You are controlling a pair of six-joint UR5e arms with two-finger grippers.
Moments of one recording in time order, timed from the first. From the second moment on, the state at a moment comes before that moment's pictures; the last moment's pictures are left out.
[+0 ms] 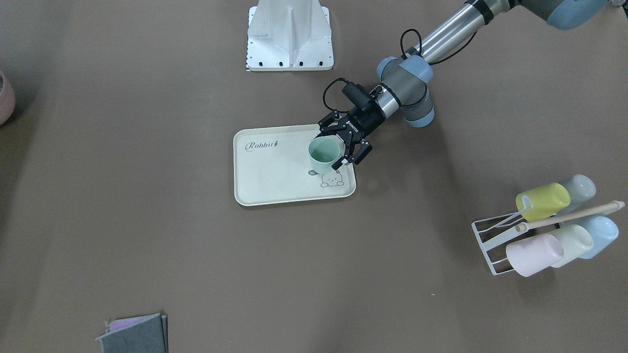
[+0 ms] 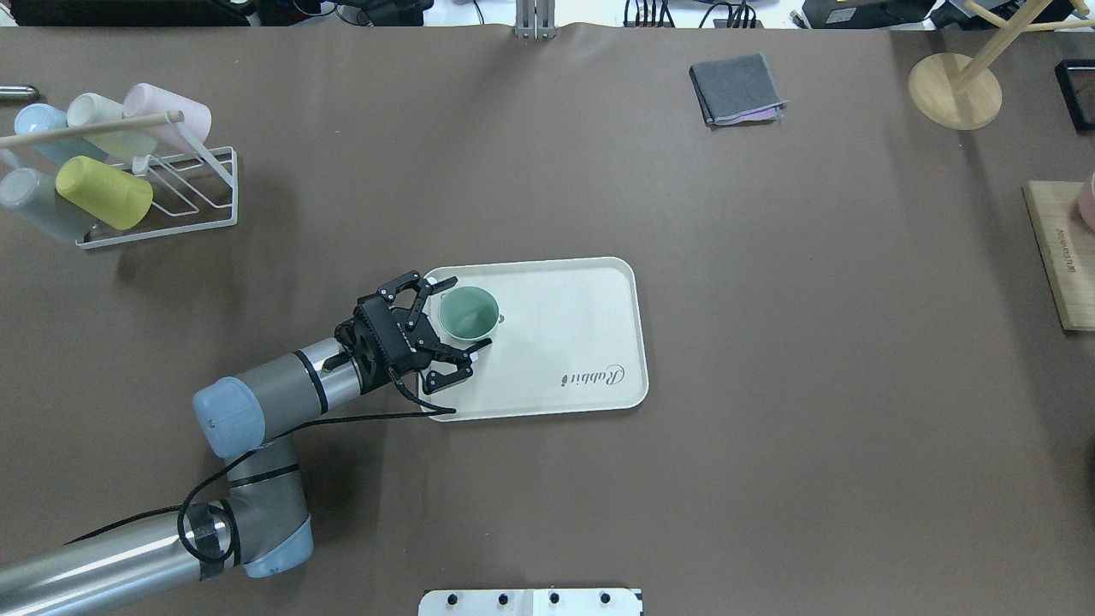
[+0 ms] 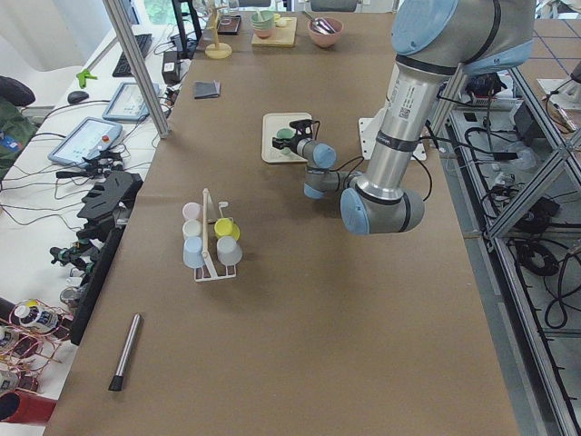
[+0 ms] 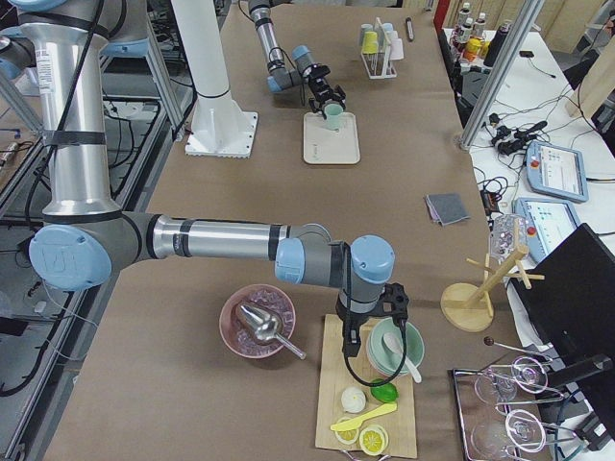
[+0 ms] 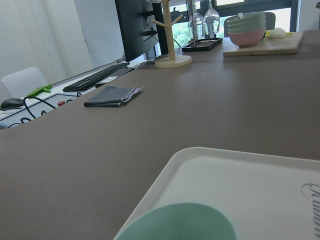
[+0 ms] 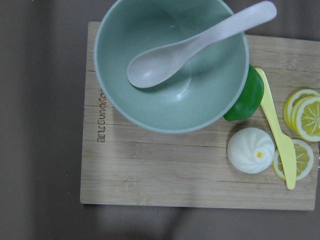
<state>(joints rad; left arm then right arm) -0.37 -2.05 -1.22 -3.30 -1.35 -0.15 1.59 -1.55 1.55 -1.64 2.26 -0.09</state>
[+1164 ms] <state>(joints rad) -0.45 -1.94 -1.66 -2.85 -1.40 -0.25 1.59 -1.55 1.55 -1.64 2.26 -0.09</state>
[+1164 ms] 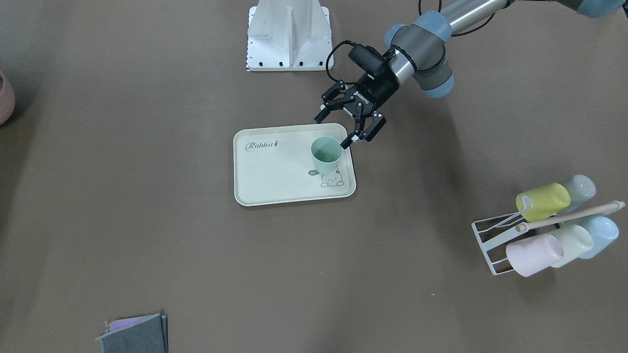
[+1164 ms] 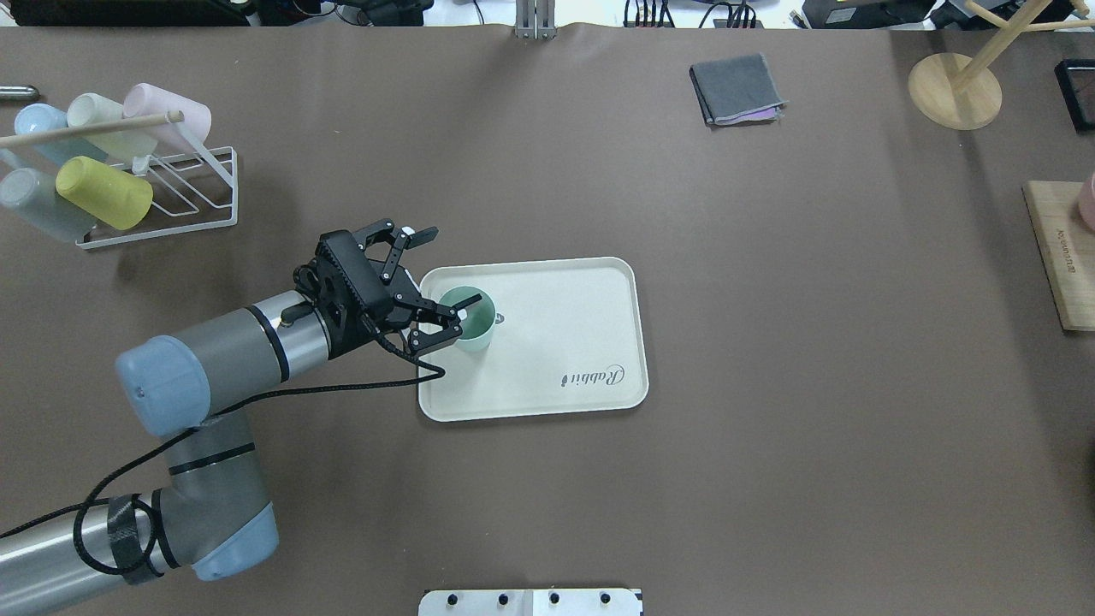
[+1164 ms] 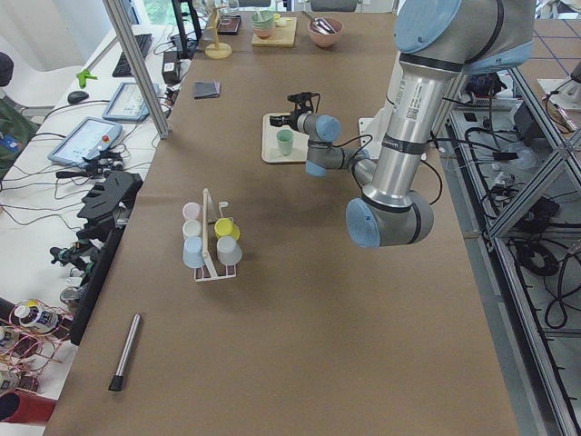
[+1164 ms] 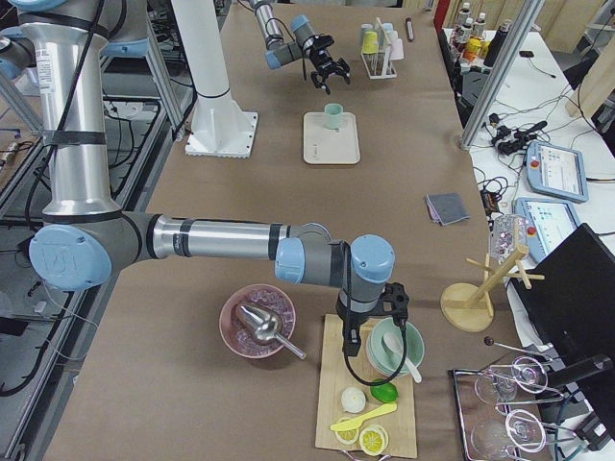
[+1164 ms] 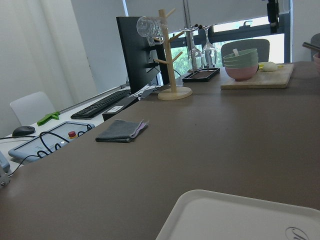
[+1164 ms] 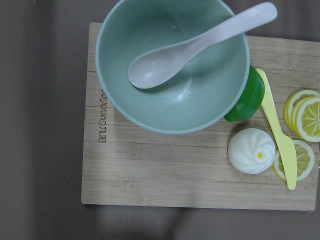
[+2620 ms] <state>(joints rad) -0.95 -2.00 -1.83 -1.82 -2.00 -0.40 1.59 -1.55 1.57 -1.64 2.27 -0.09</state>
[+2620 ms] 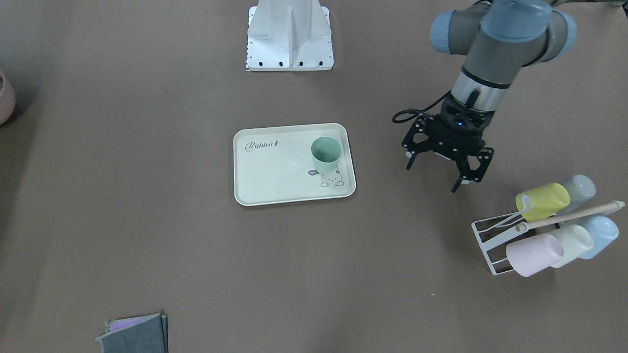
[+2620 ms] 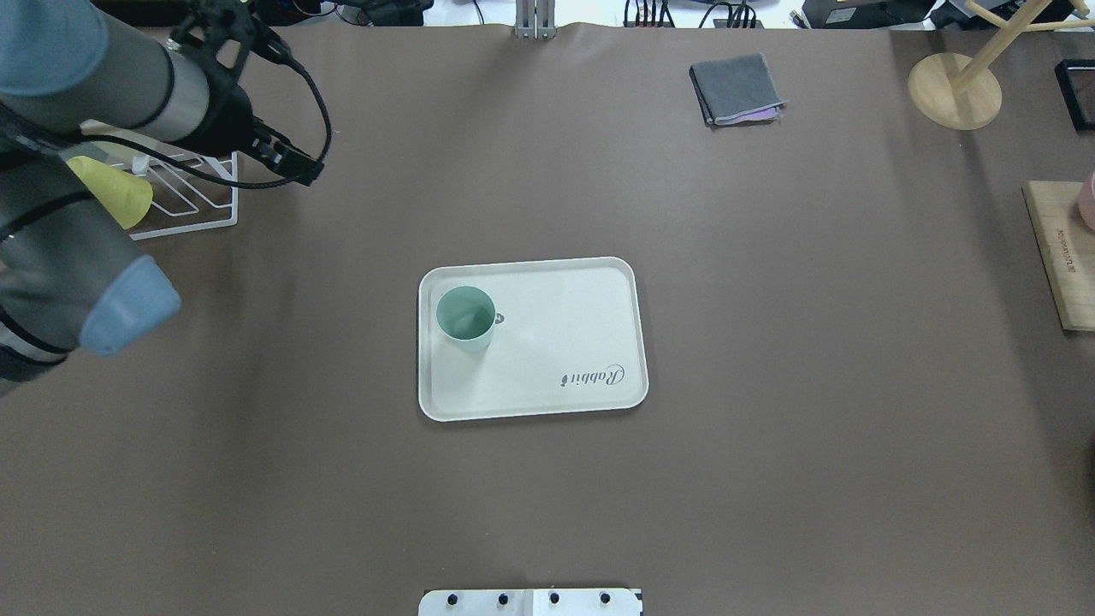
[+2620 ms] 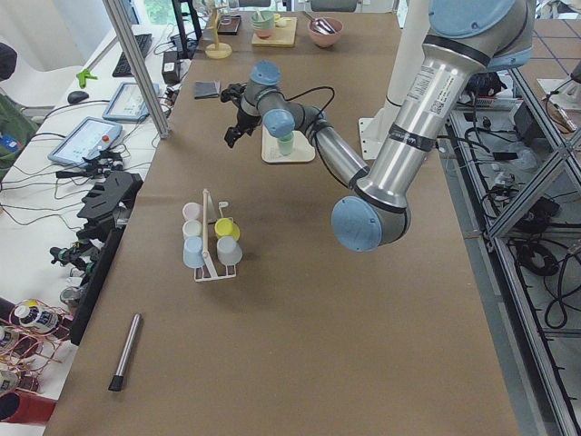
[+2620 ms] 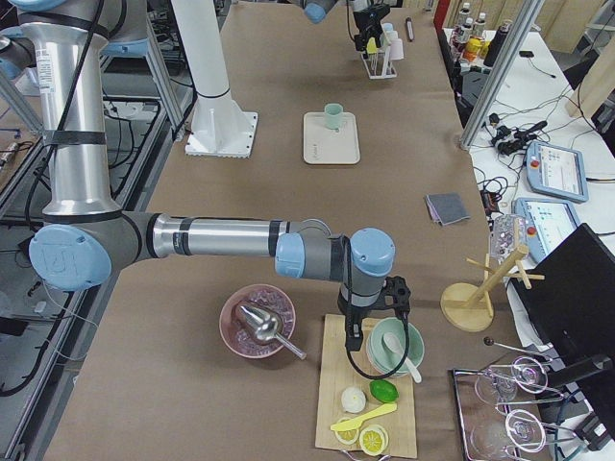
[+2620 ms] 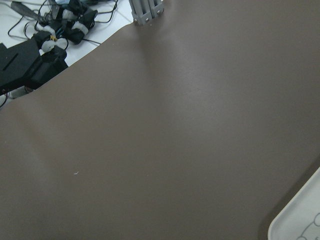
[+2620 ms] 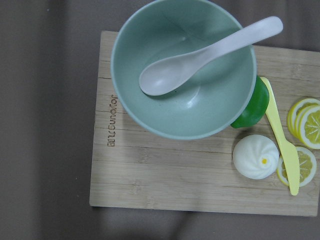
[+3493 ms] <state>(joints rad) -1.41 -1.70 -1.79 -1.61 -2.24 -0.29 1.59 -1.54 1.58 -1.64 2.27 -0.09</state>
